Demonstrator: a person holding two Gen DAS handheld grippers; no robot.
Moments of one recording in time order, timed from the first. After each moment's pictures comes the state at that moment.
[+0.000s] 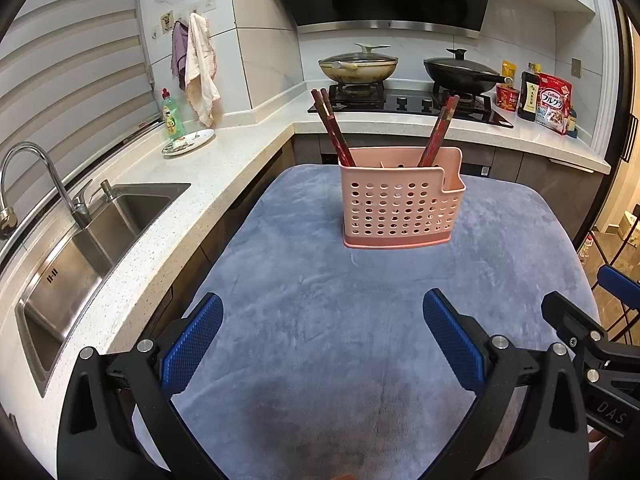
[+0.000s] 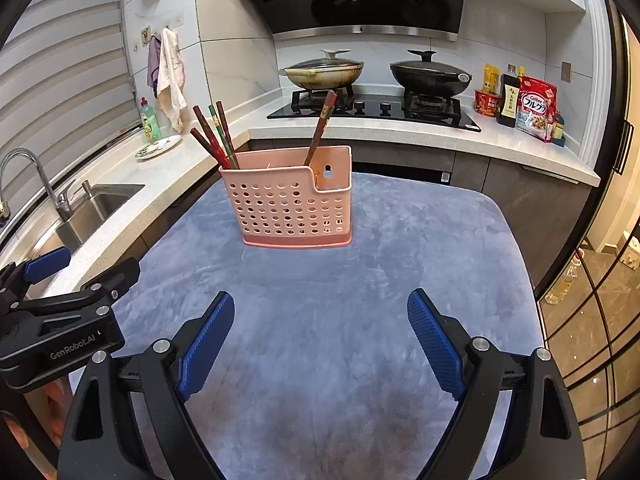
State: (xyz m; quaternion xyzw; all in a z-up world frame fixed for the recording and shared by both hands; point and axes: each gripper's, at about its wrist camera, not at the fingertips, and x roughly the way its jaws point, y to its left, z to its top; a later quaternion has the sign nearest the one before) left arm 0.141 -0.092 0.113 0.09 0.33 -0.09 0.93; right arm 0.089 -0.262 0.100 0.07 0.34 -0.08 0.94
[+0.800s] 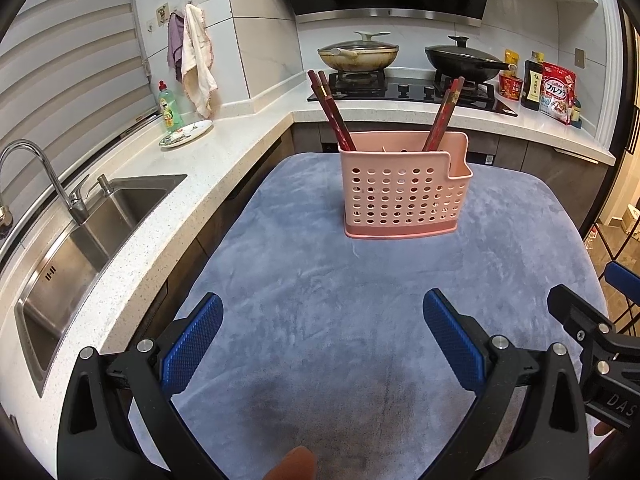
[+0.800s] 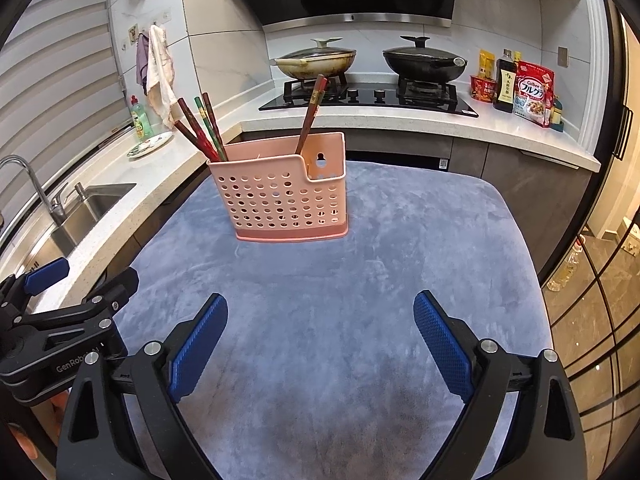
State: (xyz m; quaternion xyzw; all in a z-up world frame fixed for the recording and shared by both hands) left arm 0.152 -0.097 0.098 0.10 0.35 -0.09 0.93; right arm 0.100 -0.269 0.088 0.09 0.35 -0.09 0.93
